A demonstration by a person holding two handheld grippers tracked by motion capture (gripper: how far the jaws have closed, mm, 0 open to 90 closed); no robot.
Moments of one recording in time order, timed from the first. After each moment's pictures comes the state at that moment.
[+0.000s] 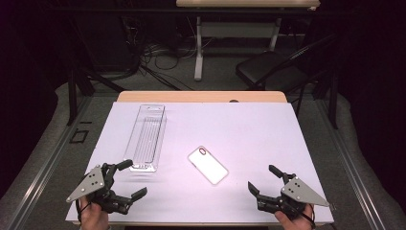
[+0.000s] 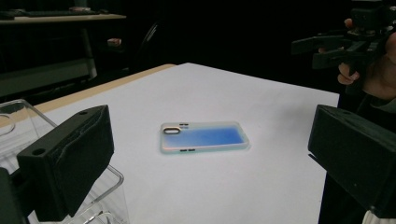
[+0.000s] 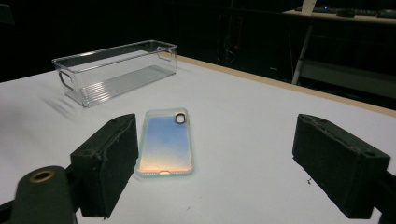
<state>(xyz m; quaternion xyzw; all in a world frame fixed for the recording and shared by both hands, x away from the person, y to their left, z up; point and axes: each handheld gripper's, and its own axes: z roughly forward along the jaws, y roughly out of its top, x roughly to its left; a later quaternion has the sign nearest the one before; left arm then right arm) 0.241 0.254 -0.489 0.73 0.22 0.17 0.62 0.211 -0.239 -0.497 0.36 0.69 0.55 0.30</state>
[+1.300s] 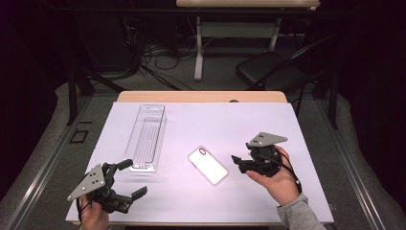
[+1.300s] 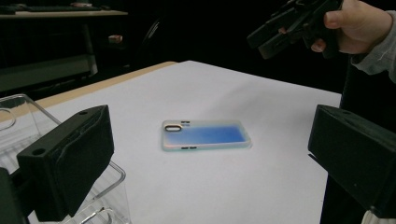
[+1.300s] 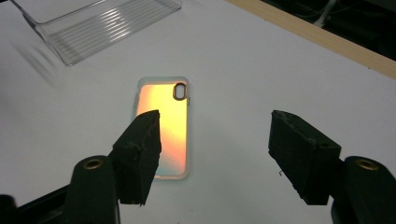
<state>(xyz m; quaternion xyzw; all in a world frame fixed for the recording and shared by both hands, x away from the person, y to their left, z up) 0.244 0.254 -0.491 0.73 0.23 0.16 0.62 0.304 -0.187 -0.441 0.38 0.81 0.39 0.21</state>
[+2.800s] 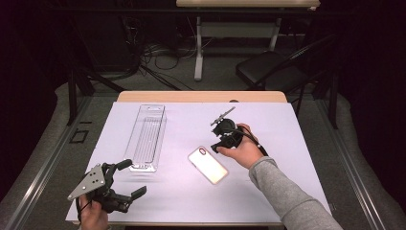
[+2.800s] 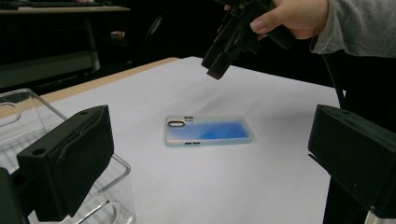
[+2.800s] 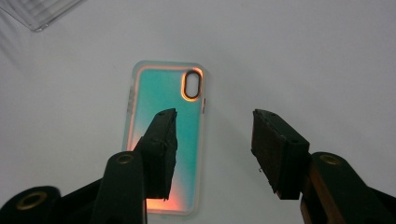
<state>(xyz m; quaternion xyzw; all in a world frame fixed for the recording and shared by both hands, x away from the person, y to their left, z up) 0.245 0.257 -0.492 0.74 0.23 0.16 0.61 0.393 -0.109 -0.455 0.38 0.89 0.24 0.11</state>
